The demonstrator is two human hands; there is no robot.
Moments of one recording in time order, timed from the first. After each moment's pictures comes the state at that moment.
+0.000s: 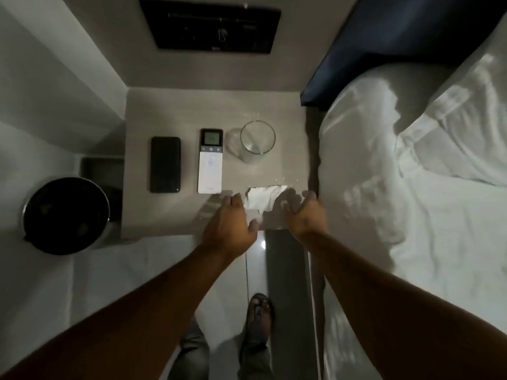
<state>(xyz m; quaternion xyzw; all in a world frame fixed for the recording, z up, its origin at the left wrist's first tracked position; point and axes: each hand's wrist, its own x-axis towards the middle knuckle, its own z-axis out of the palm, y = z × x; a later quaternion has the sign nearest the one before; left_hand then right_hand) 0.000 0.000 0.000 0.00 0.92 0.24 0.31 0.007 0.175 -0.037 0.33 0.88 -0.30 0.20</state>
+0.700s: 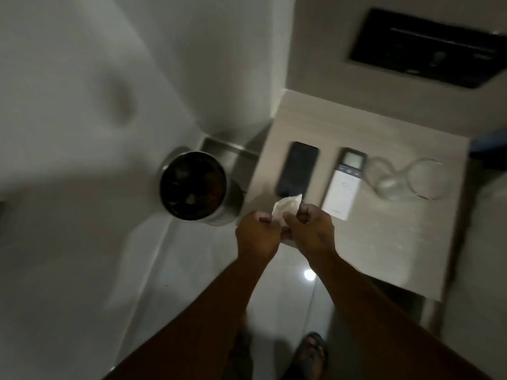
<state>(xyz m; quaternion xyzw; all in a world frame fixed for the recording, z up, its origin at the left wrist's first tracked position) 0.005 -0.153 -0.030 -0.42 0.74 0.50 0.17 -0.026 -0.048 -0.048 0.21 0.80 -0.50 0.26</state>
